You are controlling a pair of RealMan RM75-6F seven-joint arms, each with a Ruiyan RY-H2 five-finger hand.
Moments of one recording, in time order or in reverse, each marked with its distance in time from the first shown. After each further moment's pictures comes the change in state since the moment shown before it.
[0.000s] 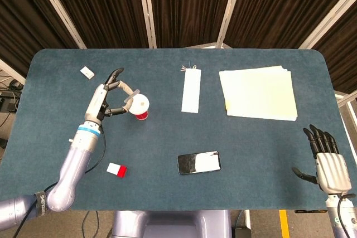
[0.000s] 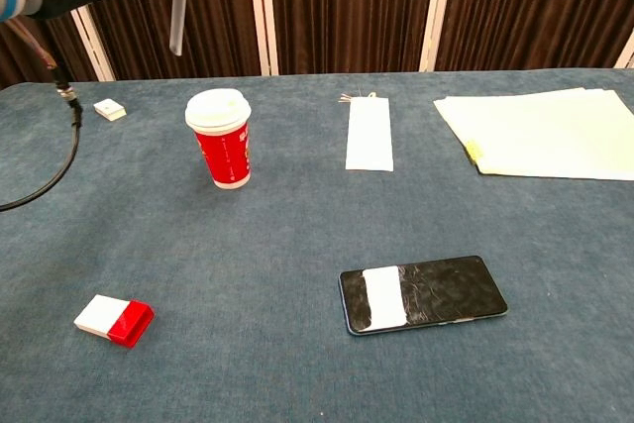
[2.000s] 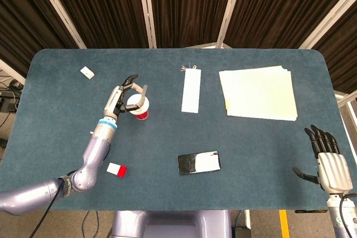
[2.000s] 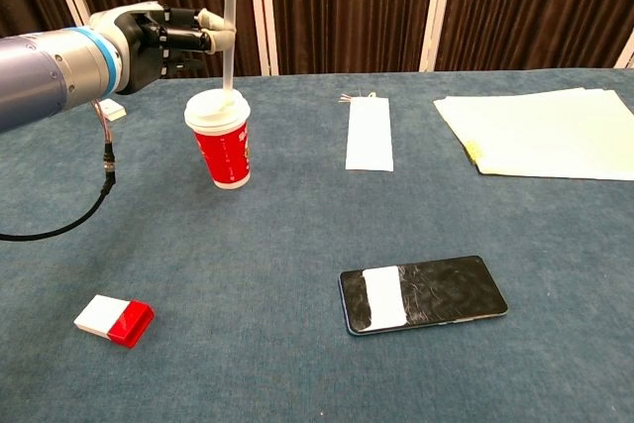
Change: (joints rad) left arm -0.129 -0.180 0.073 0.384 0.002 -0.147 -0.292; right arm 0.000 0.010 0.001 -0.007 0.014 -0.014 0.020
